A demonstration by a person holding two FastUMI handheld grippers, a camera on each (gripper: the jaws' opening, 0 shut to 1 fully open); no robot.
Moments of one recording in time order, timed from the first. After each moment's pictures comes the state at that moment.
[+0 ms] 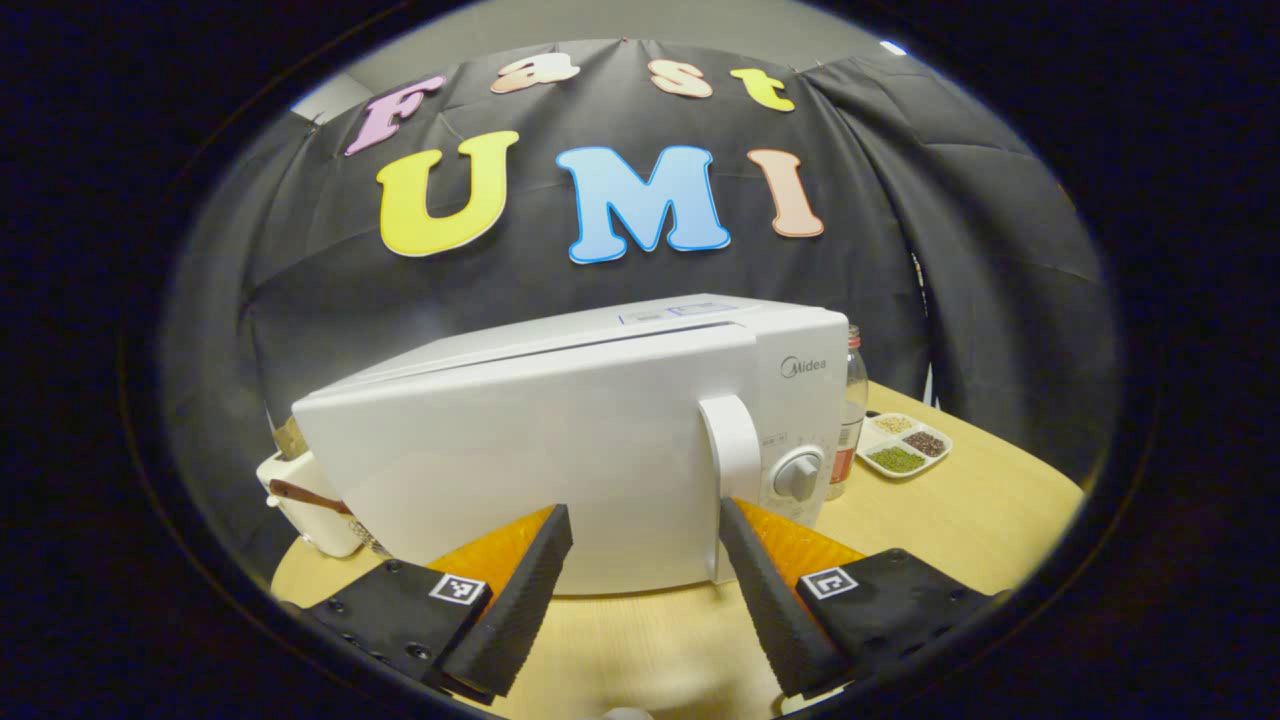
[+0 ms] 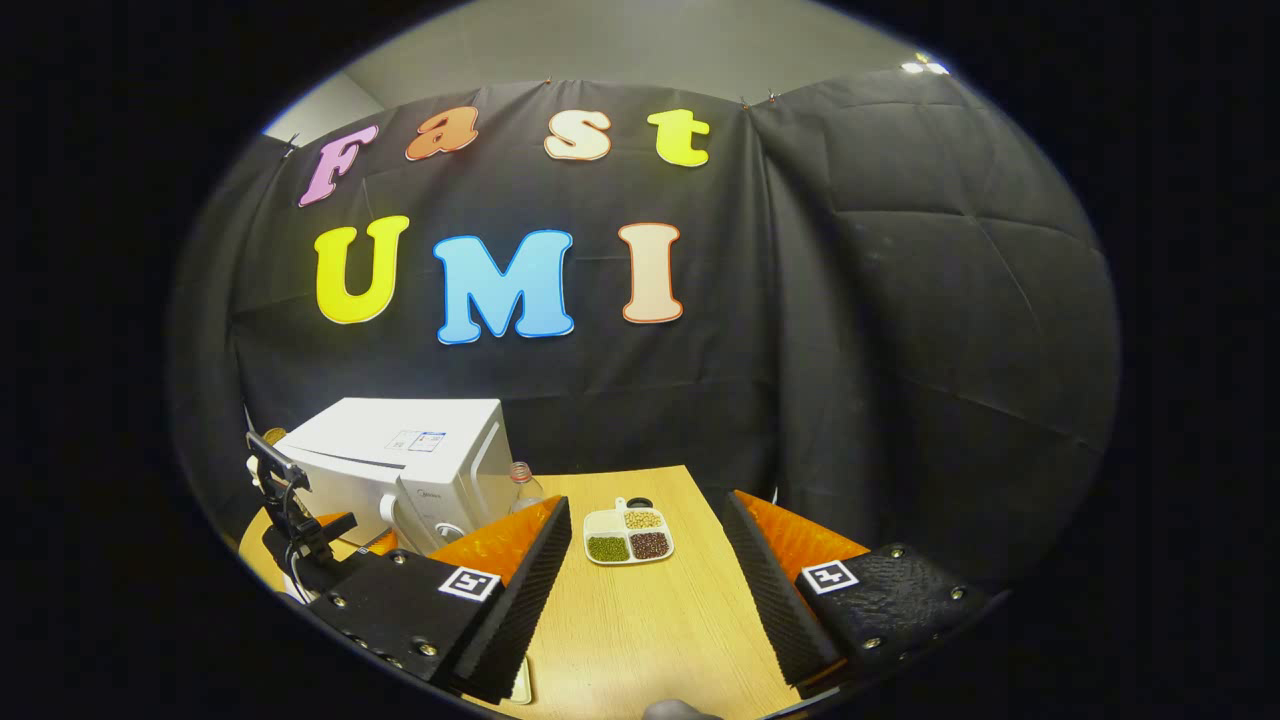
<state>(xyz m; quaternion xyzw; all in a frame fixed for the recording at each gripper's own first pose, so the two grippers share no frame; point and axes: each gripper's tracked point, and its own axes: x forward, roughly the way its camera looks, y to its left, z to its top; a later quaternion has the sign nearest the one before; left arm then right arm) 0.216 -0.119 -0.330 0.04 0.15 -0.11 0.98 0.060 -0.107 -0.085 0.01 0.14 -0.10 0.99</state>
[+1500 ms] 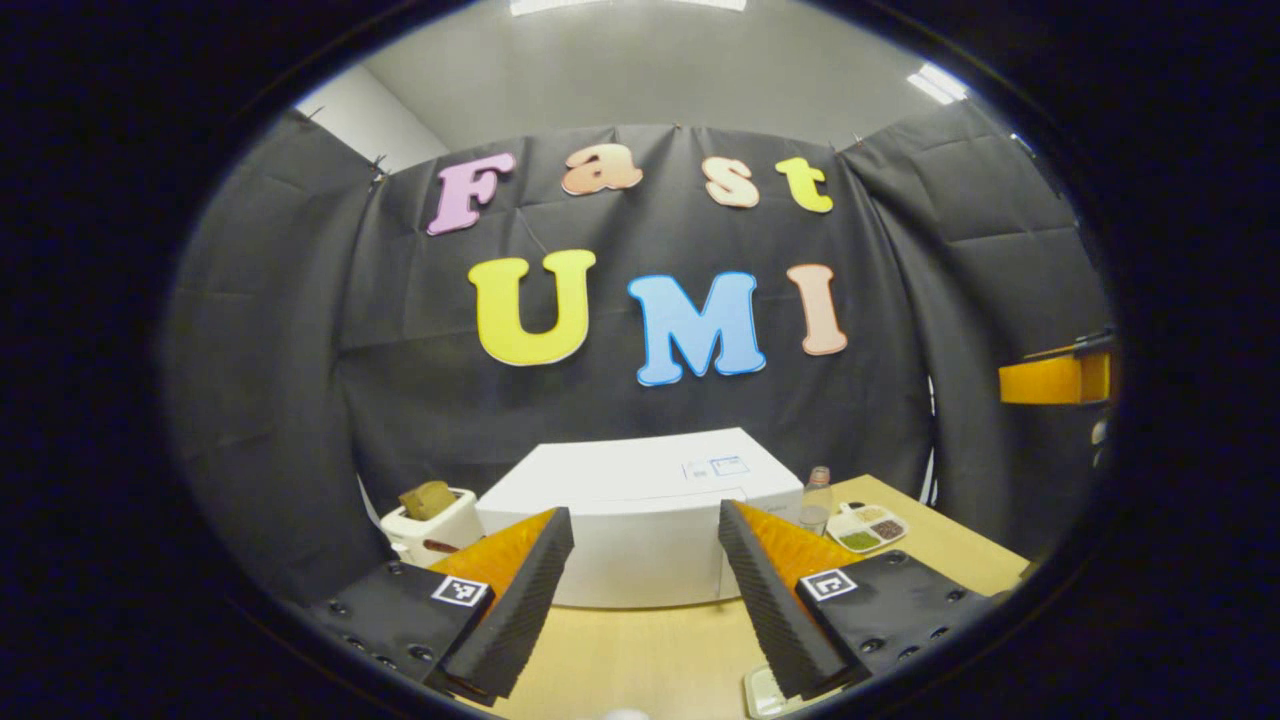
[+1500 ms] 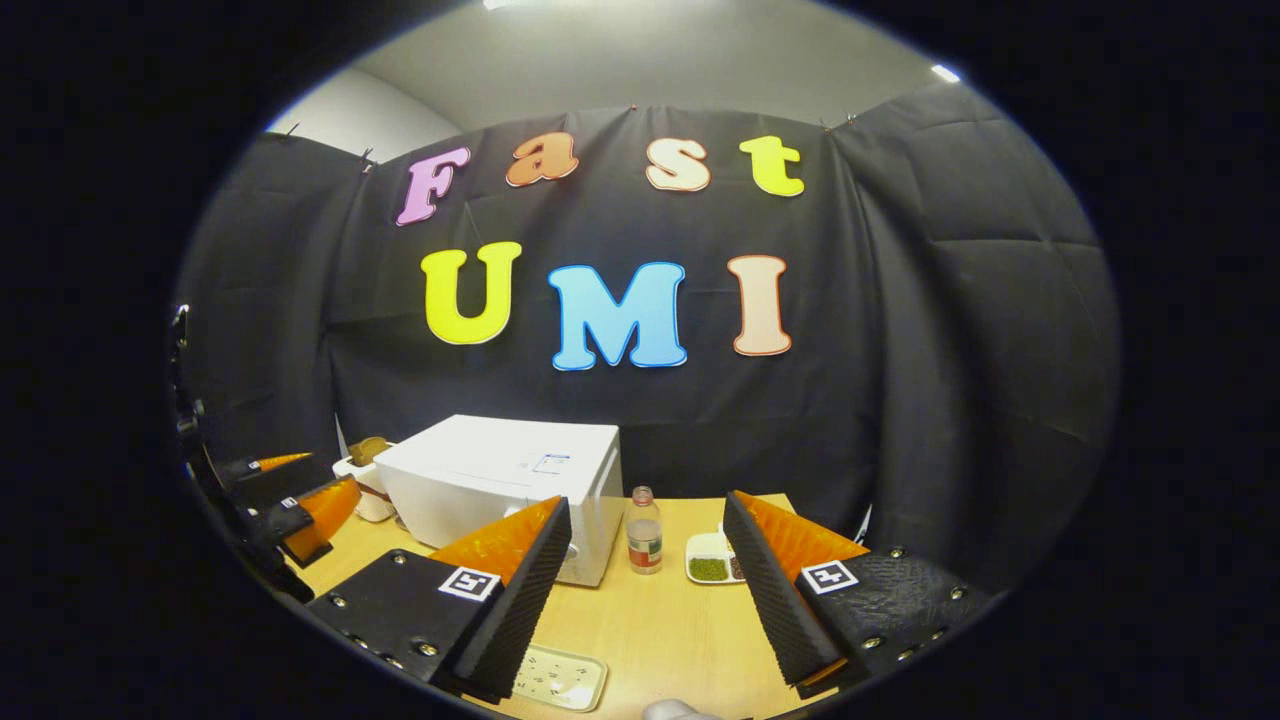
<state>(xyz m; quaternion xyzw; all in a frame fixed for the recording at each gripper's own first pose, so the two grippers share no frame) 0.059 -0.020 -0.095 0.01 0.04 -0.03 1.00 0.050 0.001 -0.042 0.02 0.09 0.05 0.99</state>
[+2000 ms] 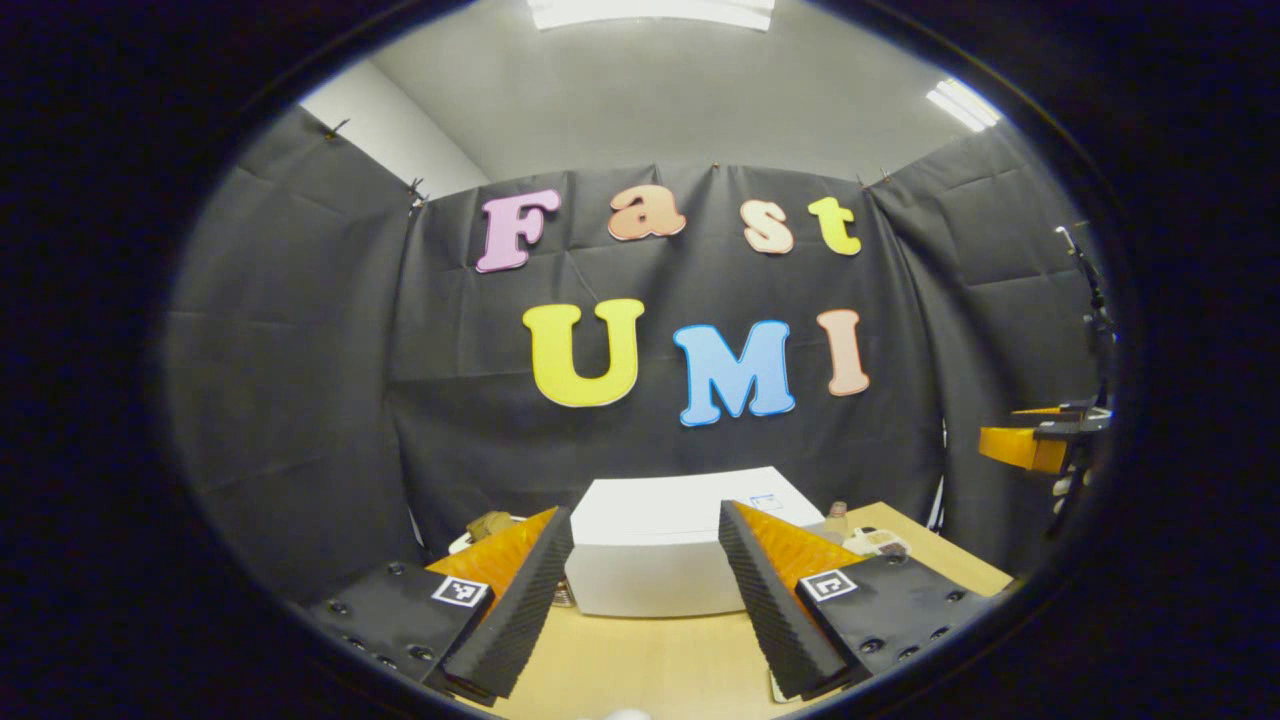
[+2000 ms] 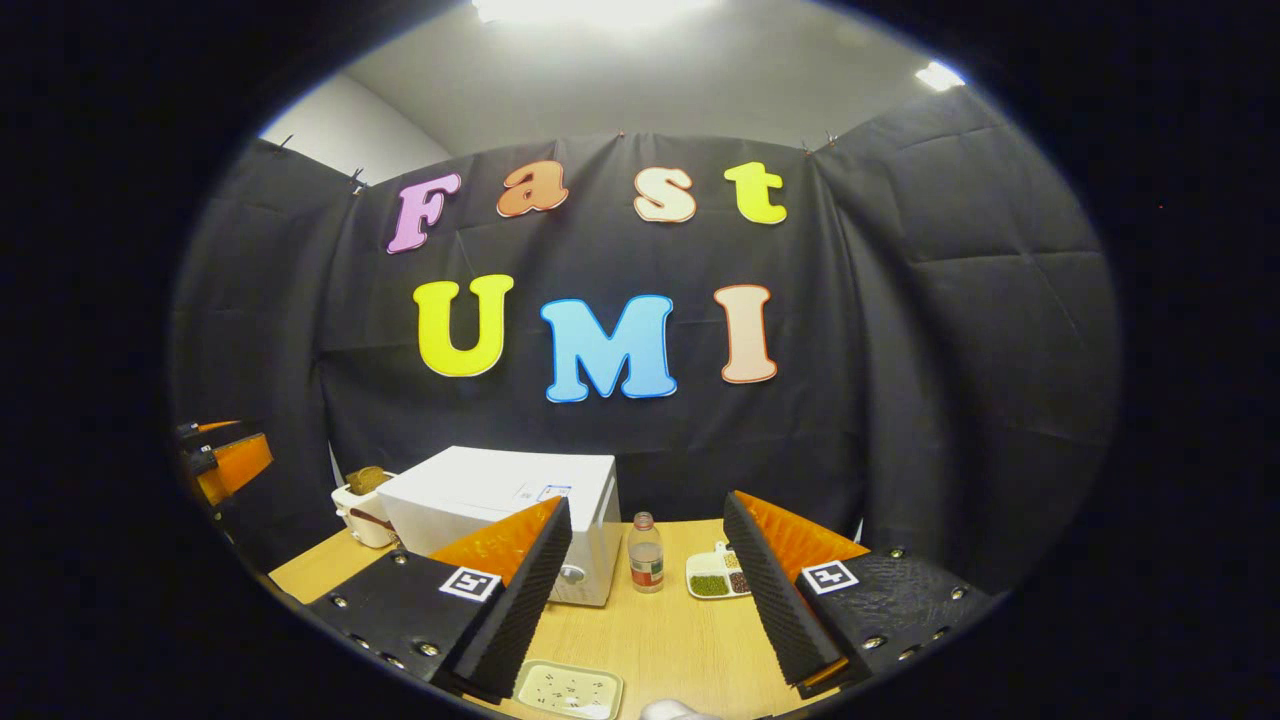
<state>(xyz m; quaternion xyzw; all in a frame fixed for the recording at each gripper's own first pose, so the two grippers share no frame) 0.009 0.045 -0.020 0.00 0.02 -0.01 1.00 0.033 -0.003 -0.015 0.03 0.05 0.01 1.00</state>
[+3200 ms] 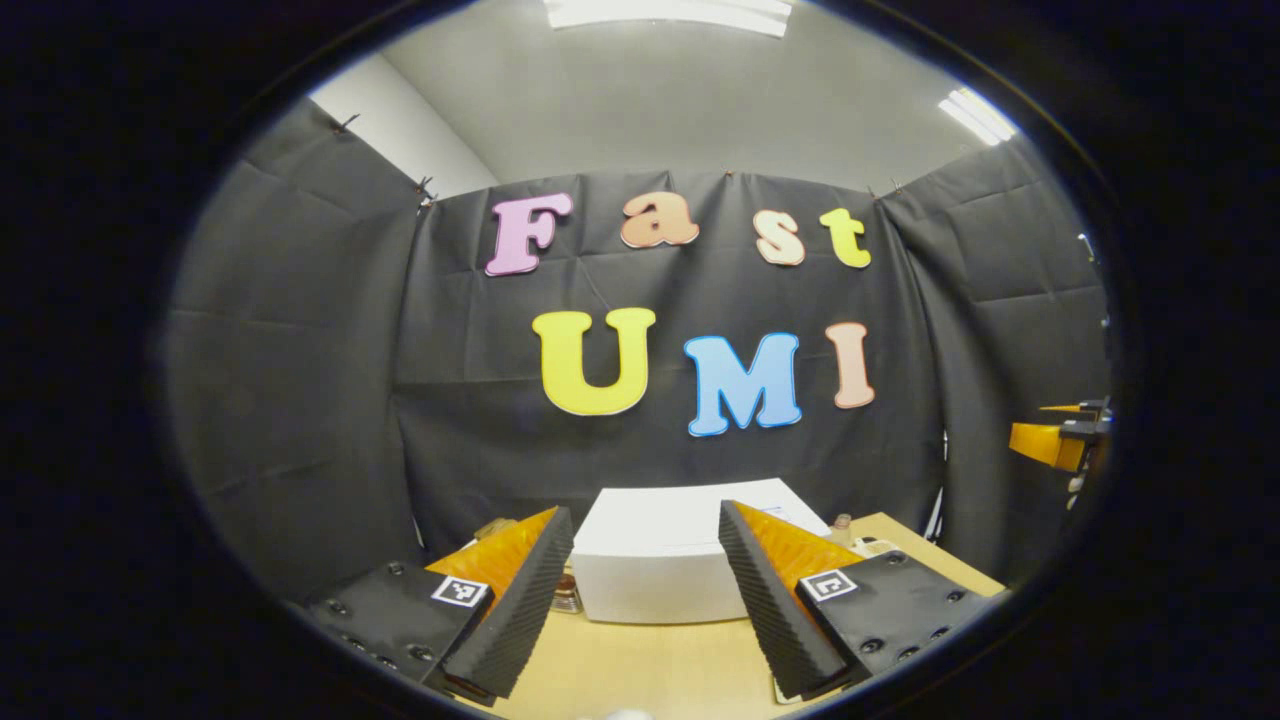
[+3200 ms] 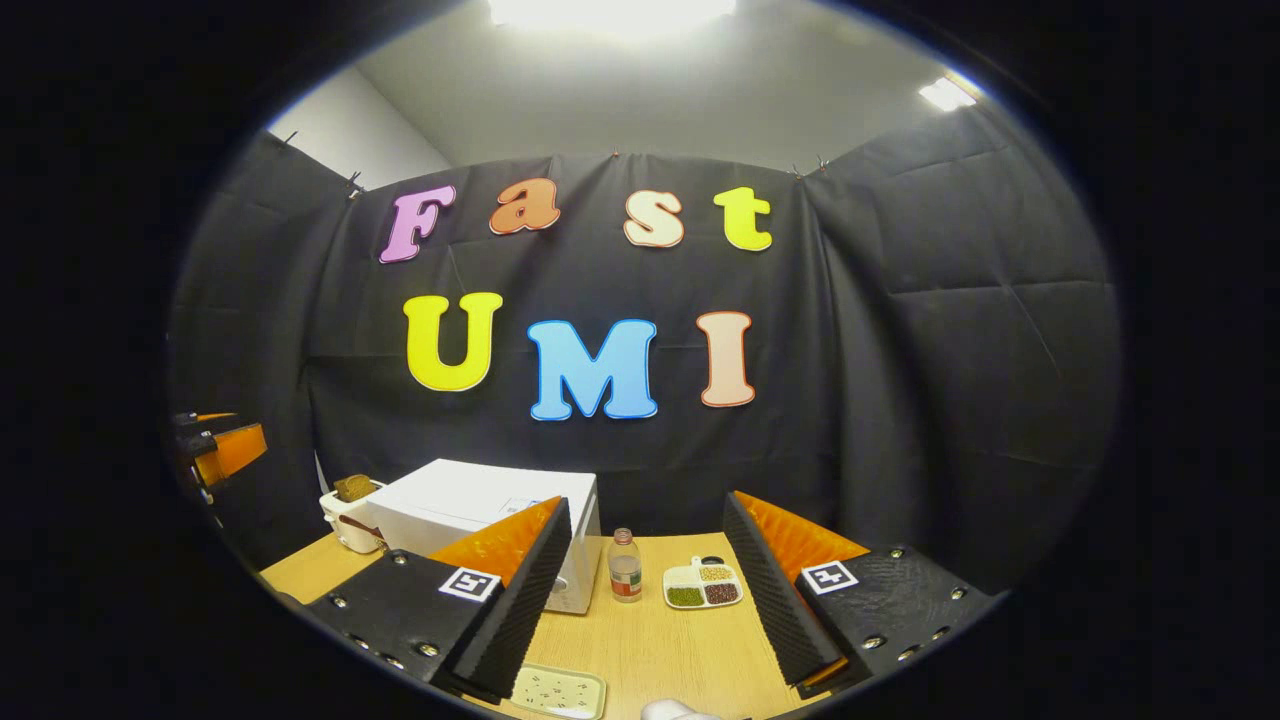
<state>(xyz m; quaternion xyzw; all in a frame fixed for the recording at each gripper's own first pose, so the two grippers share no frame) 0.015 0.063 -0.003 -0.01 0.01 -0.01 1.00 0.015 -0.014 0.019 0.01 0.03 0.00 1.00</state>
